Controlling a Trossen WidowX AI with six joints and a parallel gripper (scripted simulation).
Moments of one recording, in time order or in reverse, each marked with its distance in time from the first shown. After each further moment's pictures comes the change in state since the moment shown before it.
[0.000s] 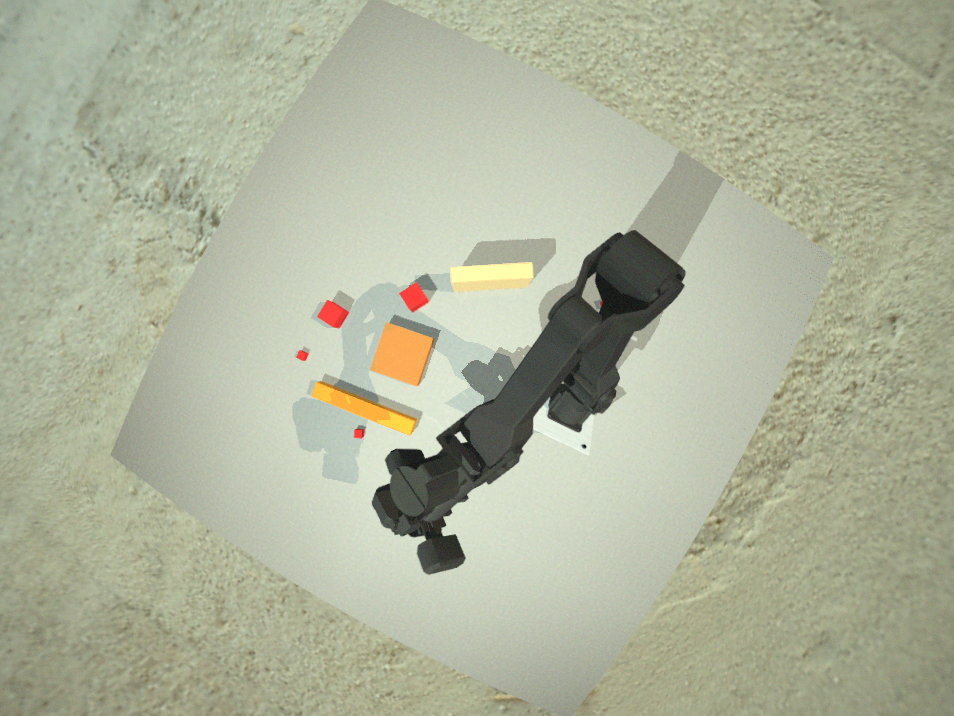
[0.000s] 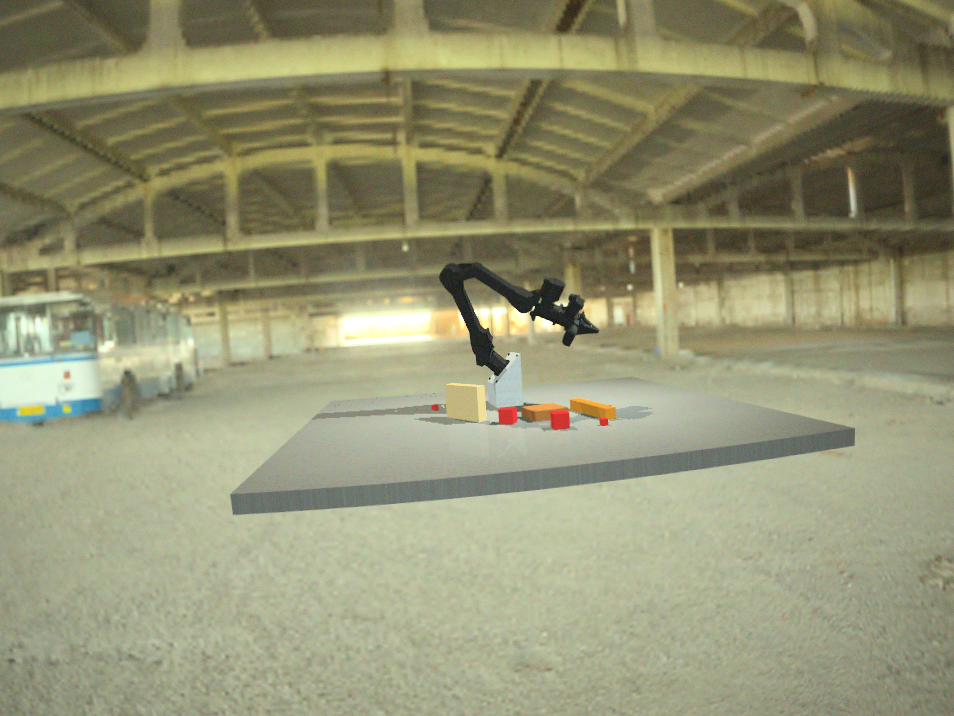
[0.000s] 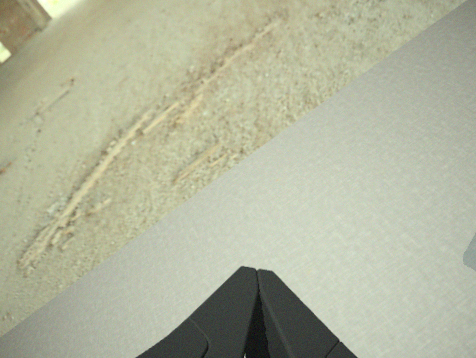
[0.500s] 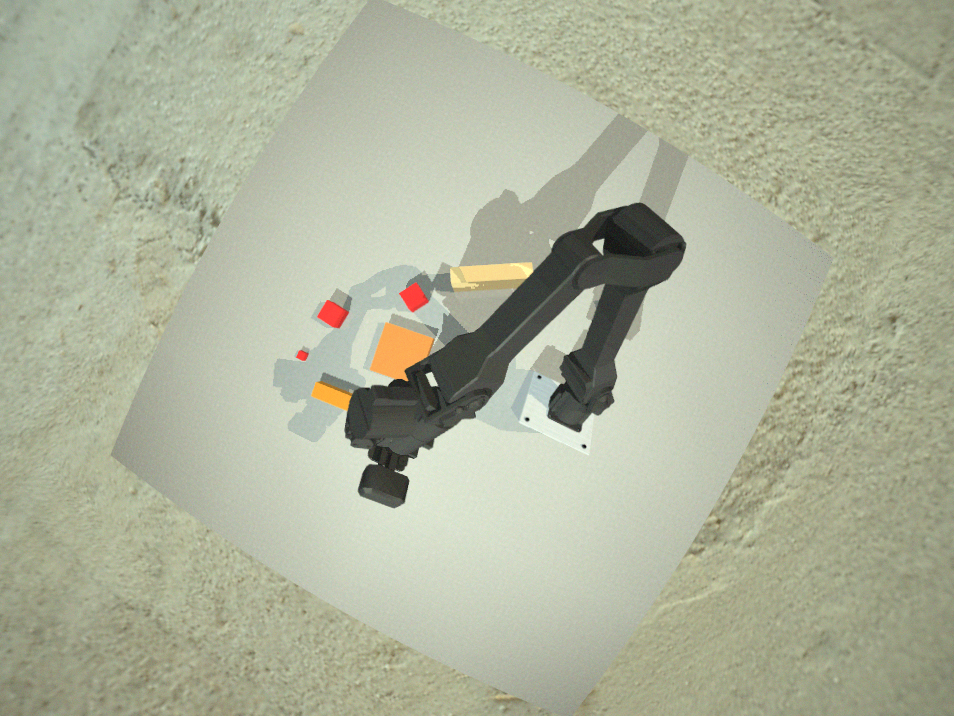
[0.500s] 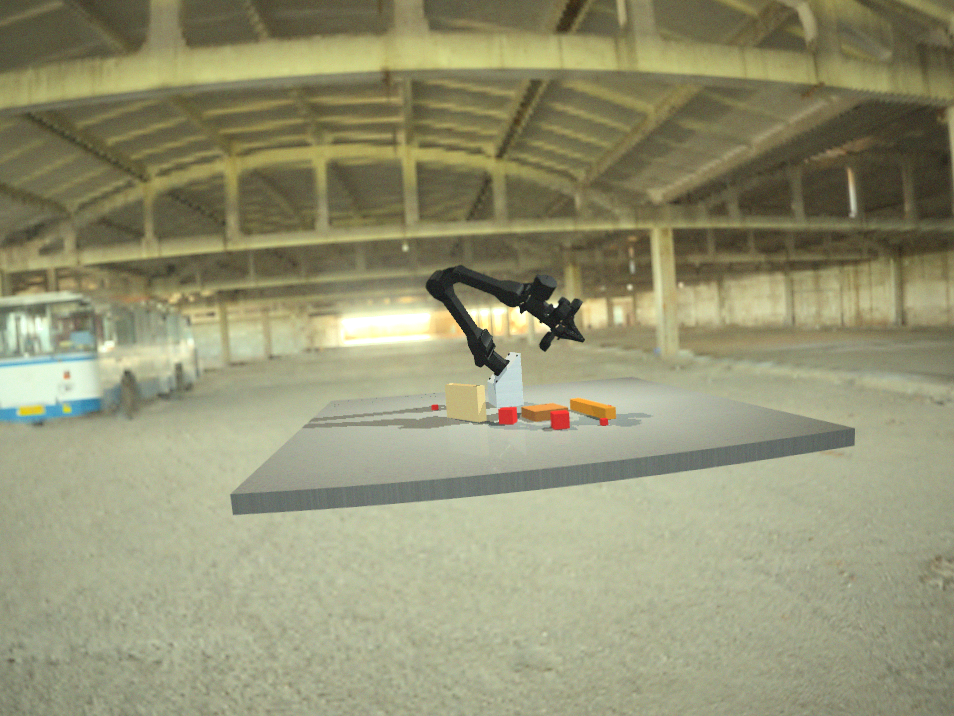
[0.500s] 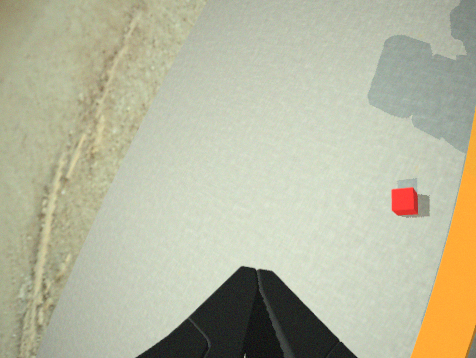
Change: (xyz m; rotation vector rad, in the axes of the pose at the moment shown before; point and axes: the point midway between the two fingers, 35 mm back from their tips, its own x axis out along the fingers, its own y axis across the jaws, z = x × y) arm -0.045 -0.103 0.036 0.416 0.016 -0.303
